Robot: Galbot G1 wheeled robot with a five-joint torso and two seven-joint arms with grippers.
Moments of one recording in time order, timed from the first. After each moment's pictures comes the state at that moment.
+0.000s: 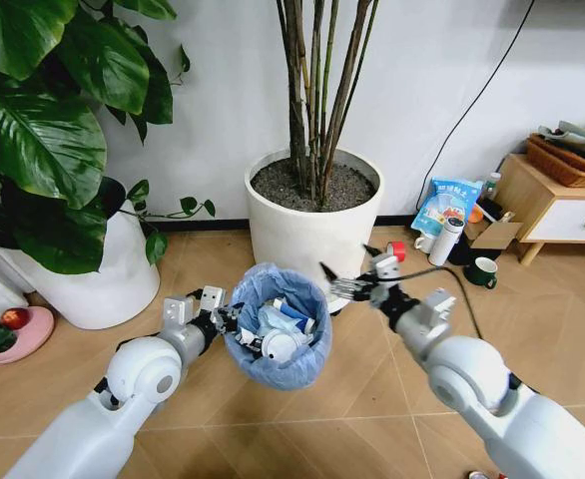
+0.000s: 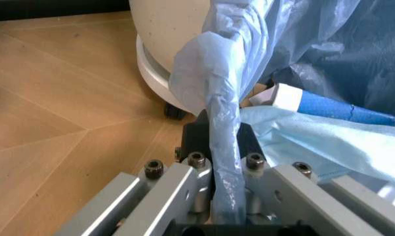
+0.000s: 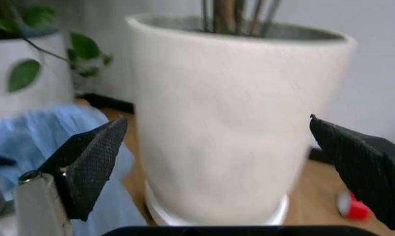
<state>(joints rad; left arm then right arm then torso) 1.08 -0.92 -0.18 -2.06 -0.86 0.66 -0.27 -1.28 0.88 0.26 2.18 0.52 -0.21 0.17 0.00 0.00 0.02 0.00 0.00</state>
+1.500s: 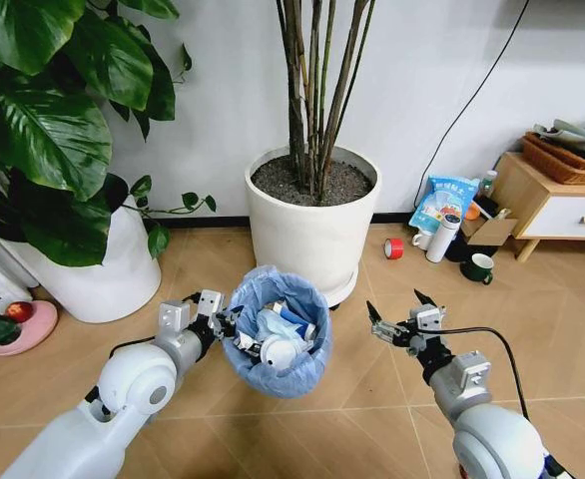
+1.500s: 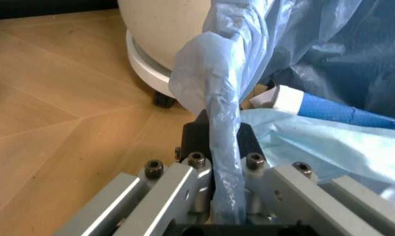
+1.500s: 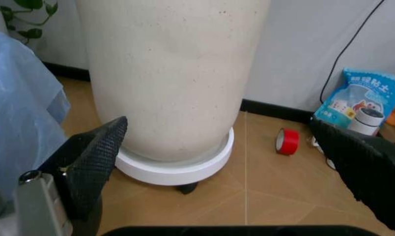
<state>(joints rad) 1.13 -0.89 -0.19 -2.12 -0.85 0.66 -0.27 -1.55 1.02 0.42 2.21 0.33 -0.20 0.19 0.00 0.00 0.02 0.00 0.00</state>
